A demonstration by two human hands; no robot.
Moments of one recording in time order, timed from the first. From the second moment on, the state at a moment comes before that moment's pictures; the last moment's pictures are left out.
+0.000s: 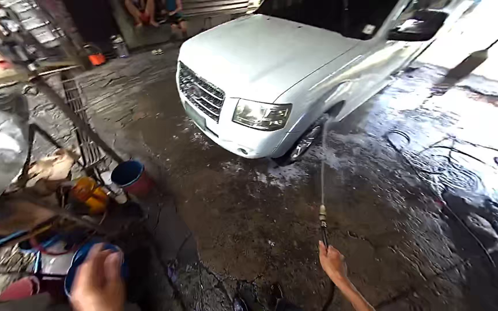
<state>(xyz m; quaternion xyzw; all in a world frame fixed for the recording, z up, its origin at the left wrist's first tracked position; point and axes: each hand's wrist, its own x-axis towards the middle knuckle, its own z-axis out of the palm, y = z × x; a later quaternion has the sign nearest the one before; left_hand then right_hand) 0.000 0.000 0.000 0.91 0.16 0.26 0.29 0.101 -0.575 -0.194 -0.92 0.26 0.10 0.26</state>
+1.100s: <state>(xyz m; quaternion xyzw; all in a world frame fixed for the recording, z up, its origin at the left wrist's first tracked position) 0.282 -0.601 -0.079 0.72 0.15 -0.05 0.67 0.137 -0.685 -0.117 -0.92 0.03 0.10 0.38</state>
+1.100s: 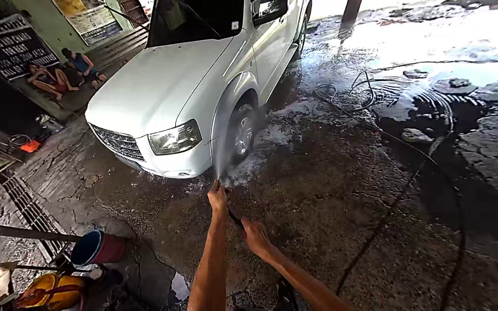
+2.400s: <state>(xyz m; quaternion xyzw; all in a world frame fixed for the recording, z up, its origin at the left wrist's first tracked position) 0.344 -0.513 -0.224 0.65 0.37 -0.05 0.66 0.102 -1.006 -0.164 -0.88 0.19 0.38 0.19</state>
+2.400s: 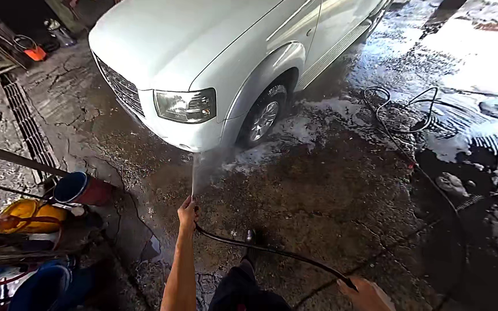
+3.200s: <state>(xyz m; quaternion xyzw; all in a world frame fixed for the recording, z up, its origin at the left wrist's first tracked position) 0.614 -0.737 -0.076 0.83 0.16 -0.05 0.53 0.318 -1.151 -0.180 -0.84 0.28 0.38 0.27</state>
